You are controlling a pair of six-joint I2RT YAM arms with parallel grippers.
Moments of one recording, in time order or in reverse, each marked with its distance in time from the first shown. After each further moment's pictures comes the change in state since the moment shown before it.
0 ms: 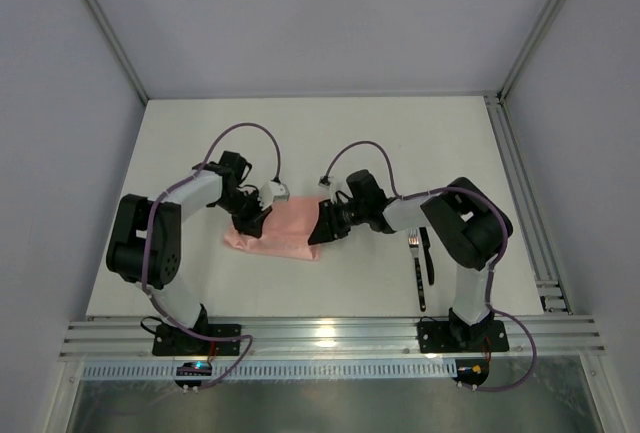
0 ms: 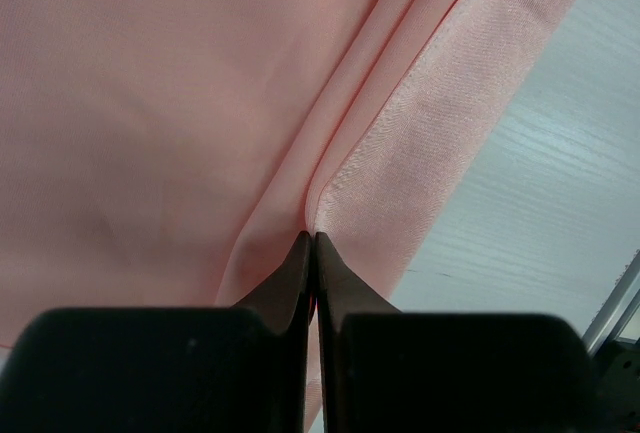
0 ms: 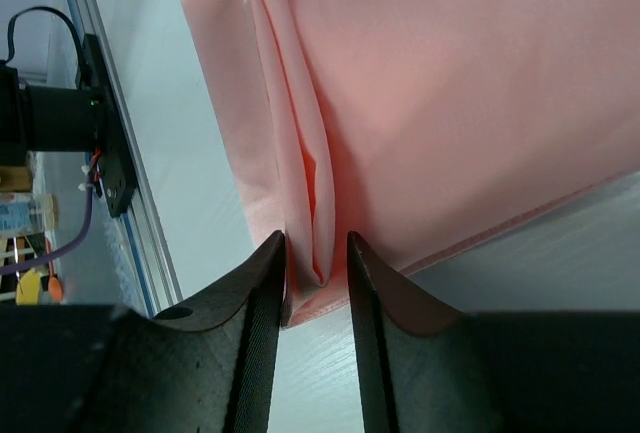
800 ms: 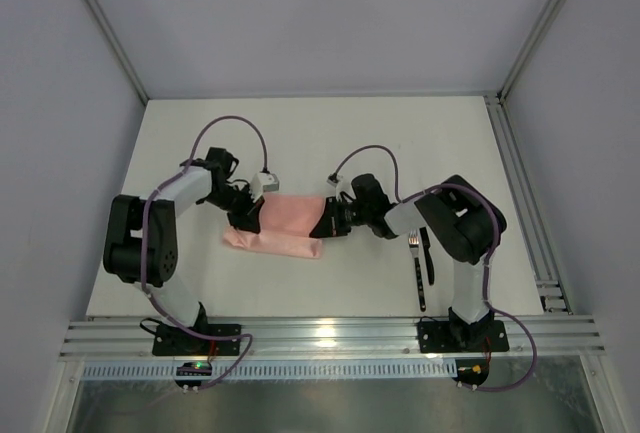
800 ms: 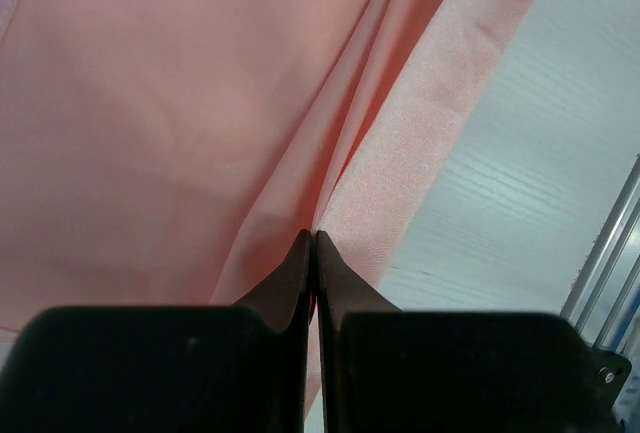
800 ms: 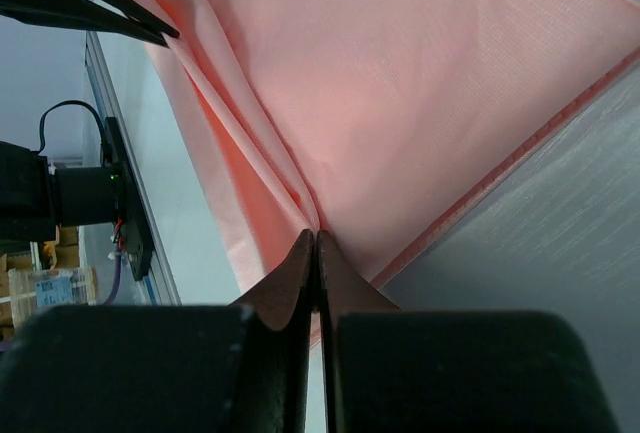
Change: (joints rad) left arm 0.066 0.006 0.014 -0.031 0.107 0.007; right arm -0.033 0.047 -0.060 0.217 0.075 0.218
